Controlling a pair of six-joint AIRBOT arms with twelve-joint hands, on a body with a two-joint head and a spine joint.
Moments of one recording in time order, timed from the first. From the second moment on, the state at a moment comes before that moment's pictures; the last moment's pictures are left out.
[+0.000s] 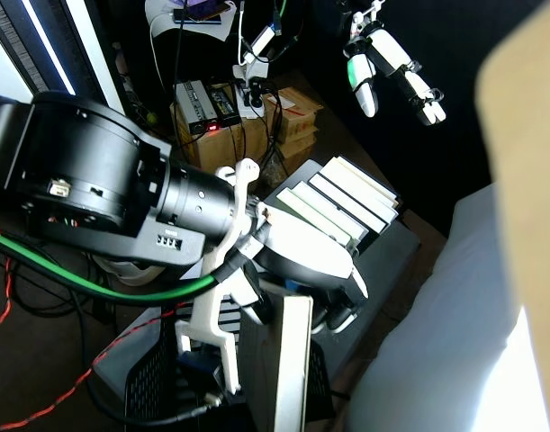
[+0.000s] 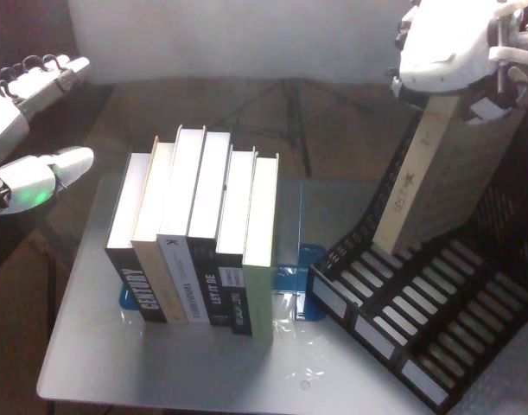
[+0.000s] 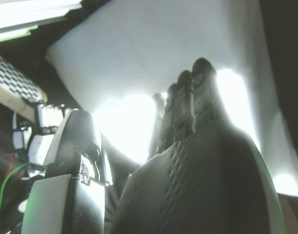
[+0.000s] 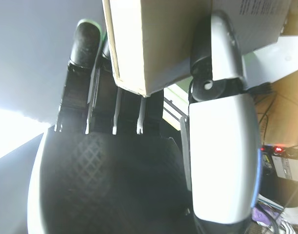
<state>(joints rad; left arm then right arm) 0.95 -1.08 1.38 -0.33 -1.07 0.42 0.03 -1.22 1.43 -2.73 0.23 0.96</state>
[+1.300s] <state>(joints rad) 0.95 -1.09 1.40 -0.33 -1.08 0.40 -0.04 -1.26 1.50 -2.74 0.23 1.00</state>
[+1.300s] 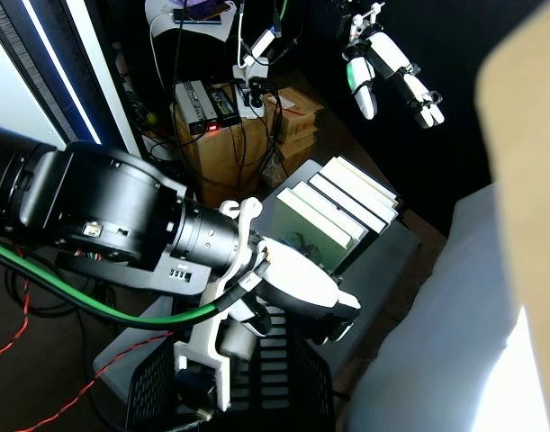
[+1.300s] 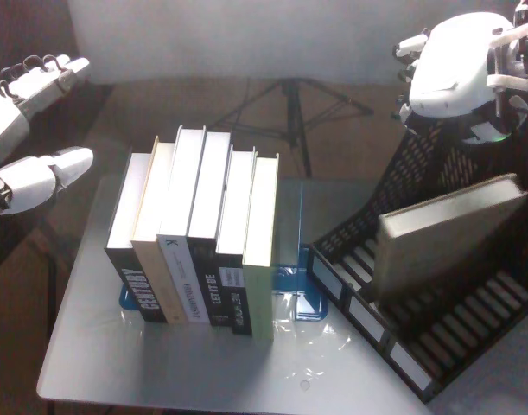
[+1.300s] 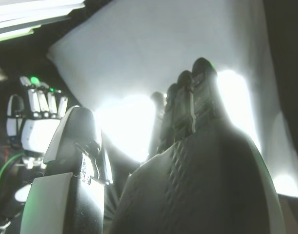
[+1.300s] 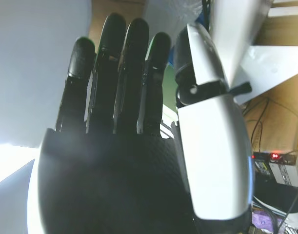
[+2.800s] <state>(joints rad) 0.82 -1.06 1.34 -0.10 -1.18 0.36 -0.26 -1.01 1.36 -0.74 0.60 0.06</state>
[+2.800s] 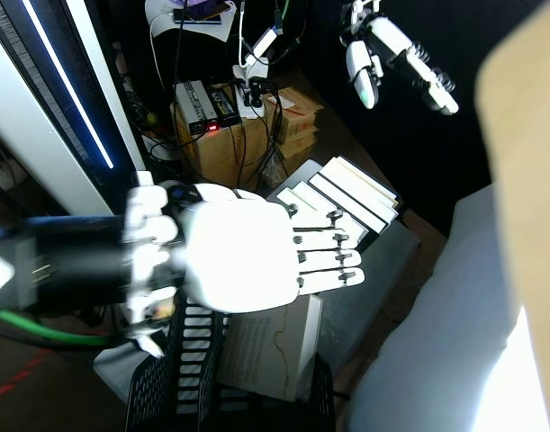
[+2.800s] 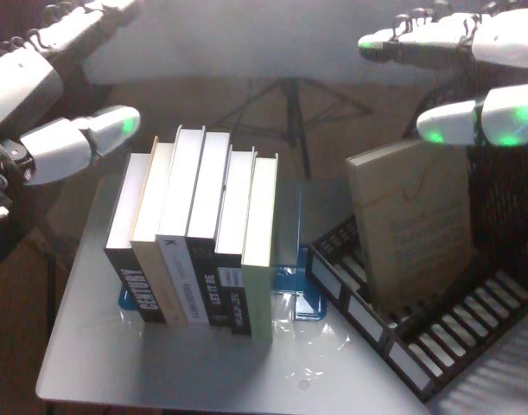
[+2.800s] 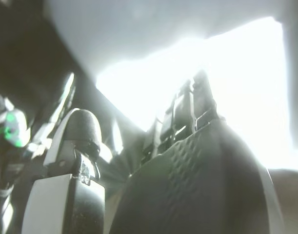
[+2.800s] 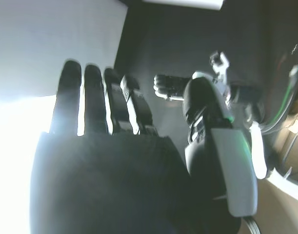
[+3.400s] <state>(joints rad) 0.81 -1.05 1.28 0.07 -1.20 0.30 -0.54 -0.91 1.17 -0.38 0.88 -0.15</state>
